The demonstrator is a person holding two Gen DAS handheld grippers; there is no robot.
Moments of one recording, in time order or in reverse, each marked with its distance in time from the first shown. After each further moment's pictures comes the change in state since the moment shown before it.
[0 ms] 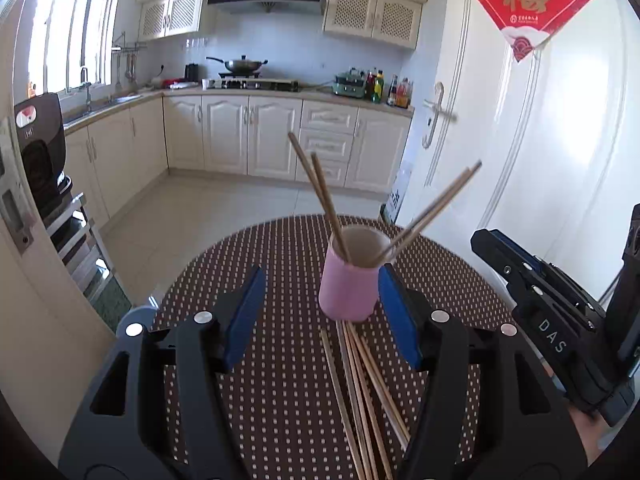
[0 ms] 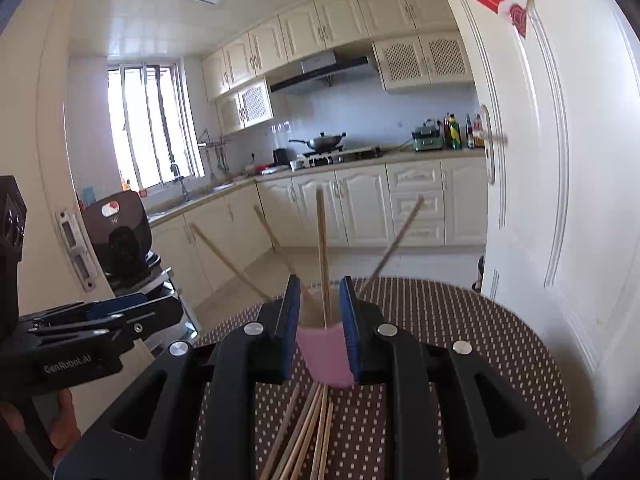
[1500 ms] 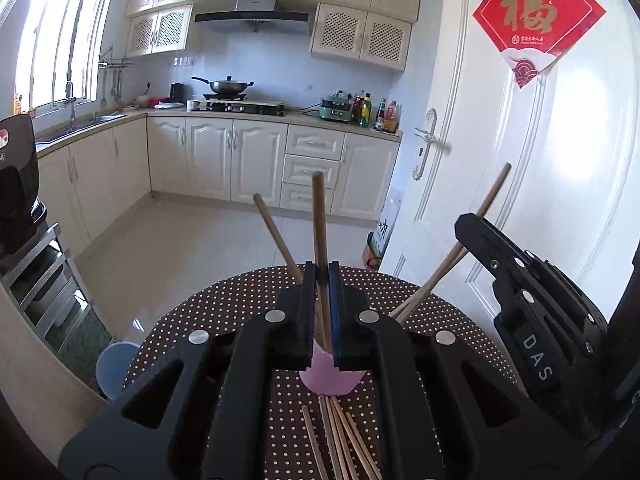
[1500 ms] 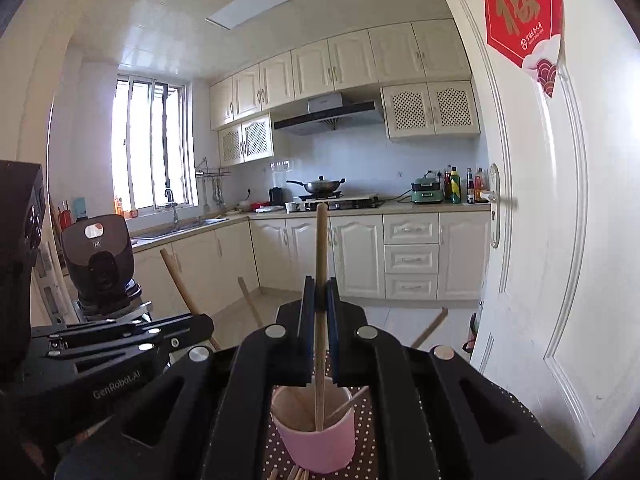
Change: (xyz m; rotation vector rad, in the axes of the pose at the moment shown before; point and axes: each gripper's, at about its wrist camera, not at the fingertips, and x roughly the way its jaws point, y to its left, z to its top) left arm 0.050 -0.005 0.054 0.005 -0.096 -0.047; right arm 0.048 0.012 0.043 -0.099 -0.171 -0.039
